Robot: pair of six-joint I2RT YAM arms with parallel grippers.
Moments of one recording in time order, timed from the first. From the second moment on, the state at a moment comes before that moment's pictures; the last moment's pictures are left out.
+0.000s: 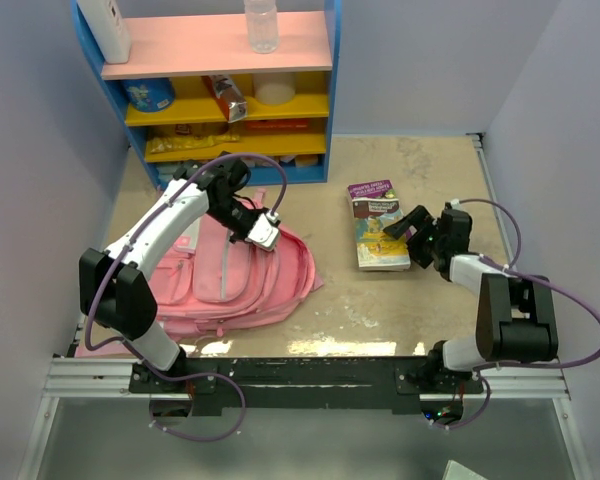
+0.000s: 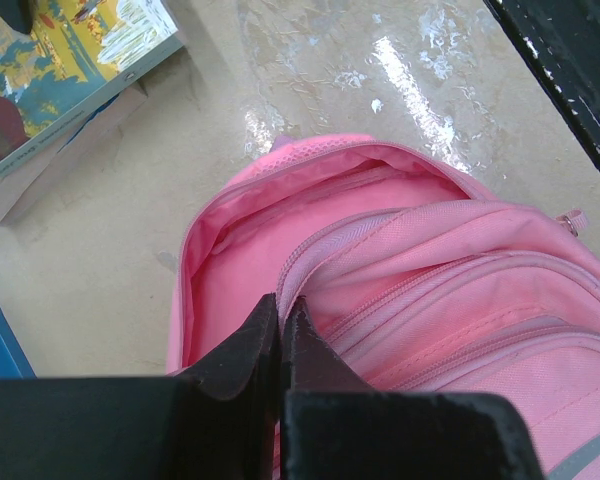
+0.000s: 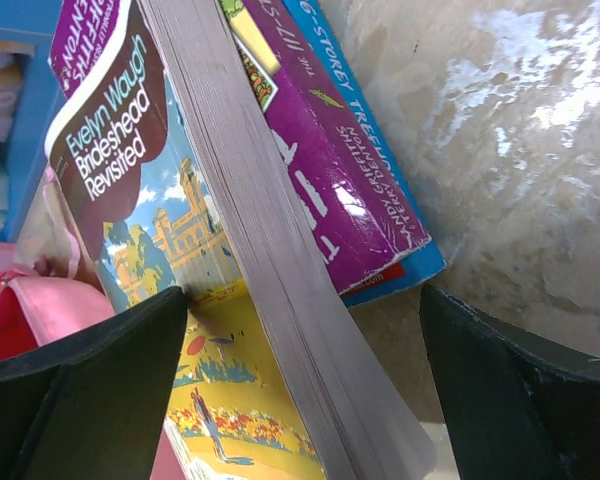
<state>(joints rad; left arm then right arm) -0.42 1.63 1.50 -1.30 0.86 1.70 -0.05 1.43 0.56 0.16 -0.29 0.77</state>
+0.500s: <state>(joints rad) -0.43 1.63 1.50 -1.30 0.86 1.69 -0.10 1.50 0.48 0.38 -0.45 0.87</state>
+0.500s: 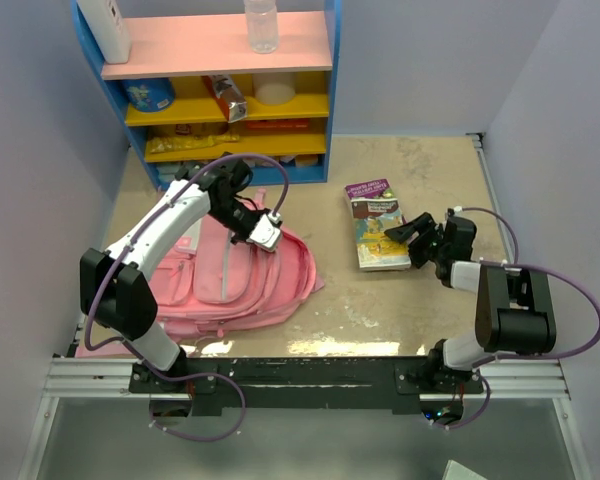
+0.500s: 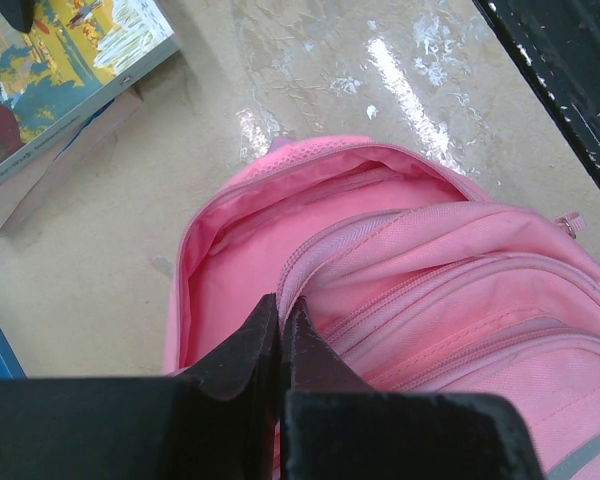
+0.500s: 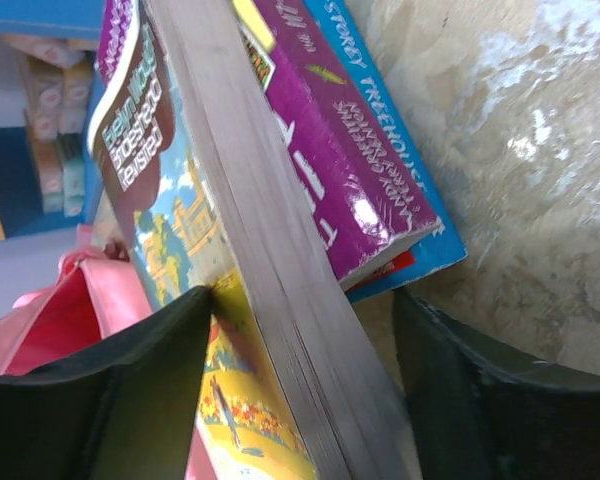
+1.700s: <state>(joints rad) -0.48 1.63 1.50 -1.26 0.86 1.63 -0.08 1.20 0.38 0.33 -0.58 1.01</state>
